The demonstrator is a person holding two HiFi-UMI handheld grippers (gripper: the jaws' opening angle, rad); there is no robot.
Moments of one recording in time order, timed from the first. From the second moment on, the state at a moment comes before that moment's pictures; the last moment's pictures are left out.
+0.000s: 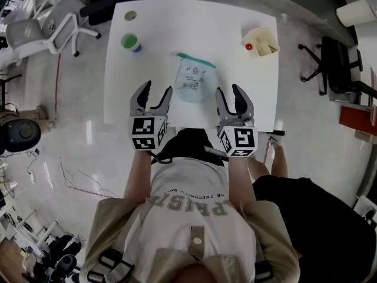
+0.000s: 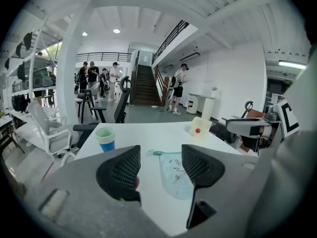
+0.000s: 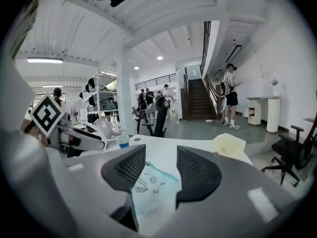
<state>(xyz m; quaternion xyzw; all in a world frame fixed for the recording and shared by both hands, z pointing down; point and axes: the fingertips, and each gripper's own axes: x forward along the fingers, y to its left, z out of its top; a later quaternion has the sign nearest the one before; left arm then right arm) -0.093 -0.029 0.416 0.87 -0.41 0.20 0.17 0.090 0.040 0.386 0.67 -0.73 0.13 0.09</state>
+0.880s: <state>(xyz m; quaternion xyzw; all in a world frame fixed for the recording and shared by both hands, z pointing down) -0.047 -0.078 0.488 0.84 -0.42 0.29 0.19 0.146 -0.034 0.432 0.54 -0.81 0.14 0.16</state>
